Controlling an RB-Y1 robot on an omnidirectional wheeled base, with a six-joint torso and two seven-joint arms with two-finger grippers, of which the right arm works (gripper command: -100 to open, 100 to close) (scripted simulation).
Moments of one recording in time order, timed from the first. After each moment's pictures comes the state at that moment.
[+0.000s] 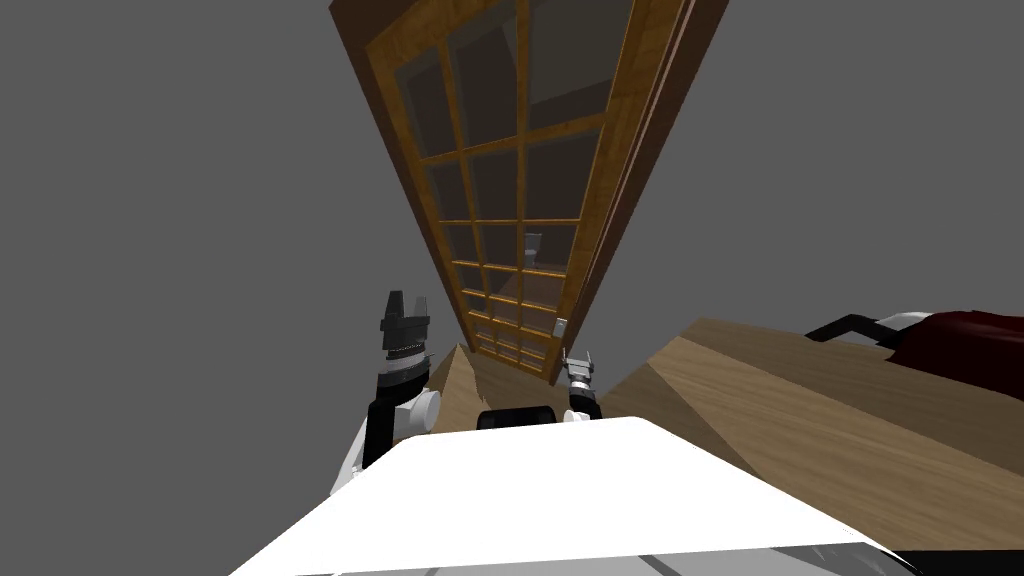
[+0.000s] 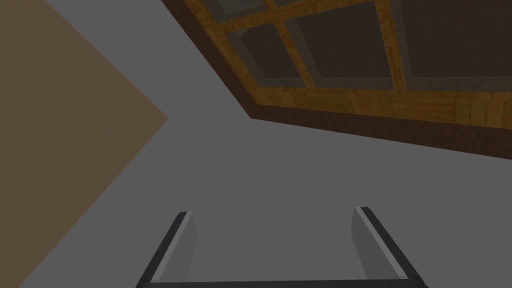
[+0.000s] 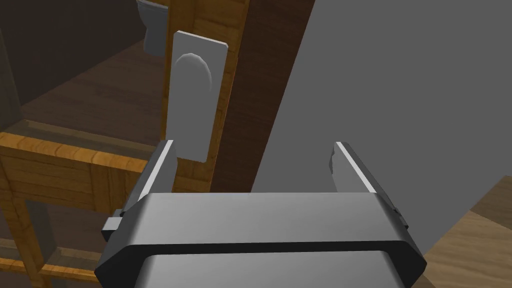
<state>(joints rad) 0.21 -0.01 0.08 -1.01 -0.49 -0.85 -1.02</state>
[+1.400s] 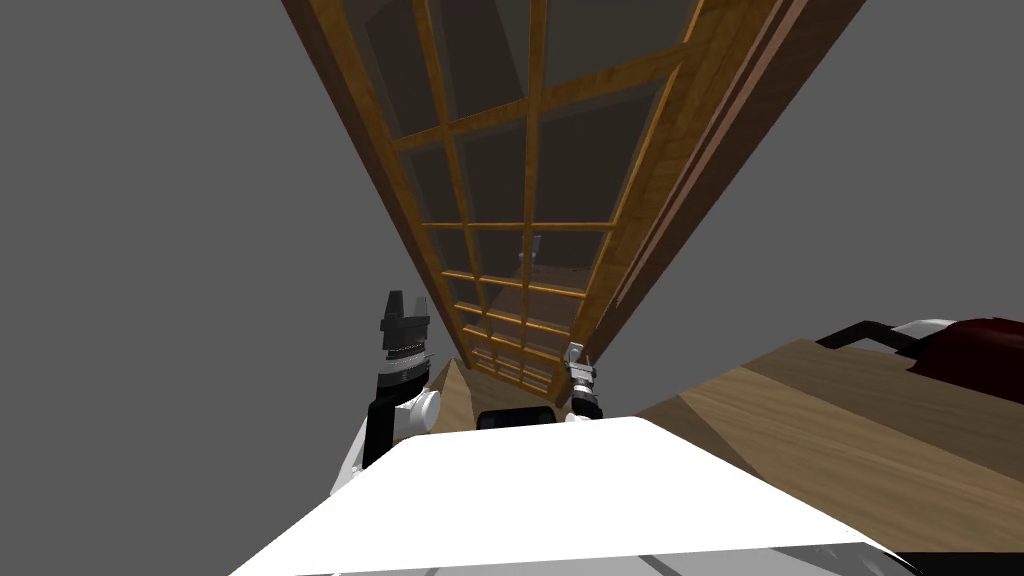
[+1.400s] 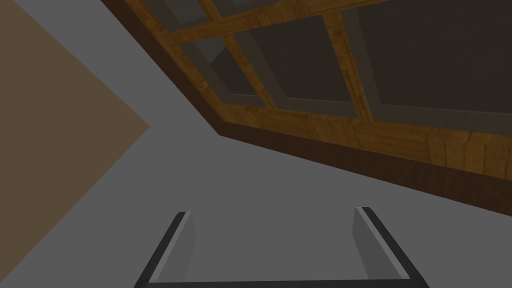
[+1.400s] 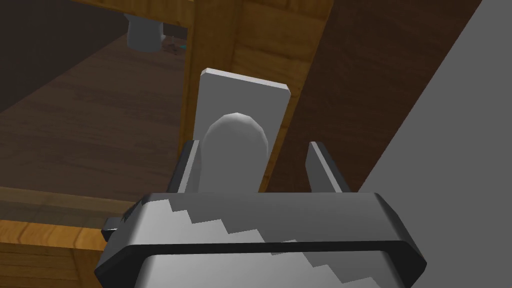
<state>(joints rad) 0.20 -0.01 0.06 -0.95 -0.51 -0.88 -1.05</state>
